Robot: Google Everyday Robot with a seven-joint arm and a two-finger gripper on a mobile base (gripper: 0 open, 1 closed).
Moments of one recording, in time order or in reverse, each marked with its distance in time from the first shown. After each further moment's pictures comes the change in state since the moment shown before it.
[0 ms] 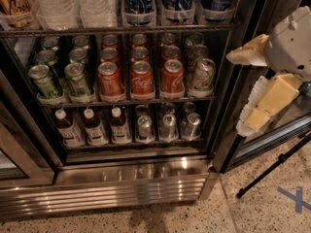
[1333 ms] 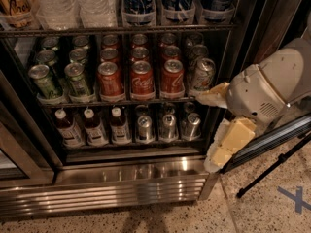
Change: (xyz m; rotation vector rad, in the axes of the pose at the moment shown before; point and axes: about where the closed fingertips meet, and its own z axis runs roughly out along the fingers) arm 0.006 0.039 0.088 -0.156 -0.094 0.036
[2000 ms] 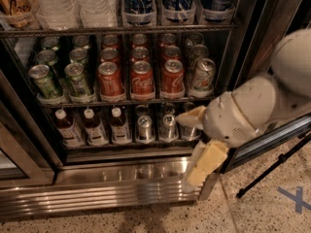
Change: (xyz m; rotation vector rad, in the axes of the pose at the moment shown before) arm -0.001 0.017 0.058 -0.076 -0.076 0.018
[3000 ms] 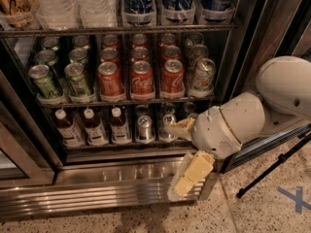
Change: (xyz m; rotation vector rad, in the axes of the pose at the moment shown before) arm -0.002 0.008 0.038 -0.046 -0.100 0.009
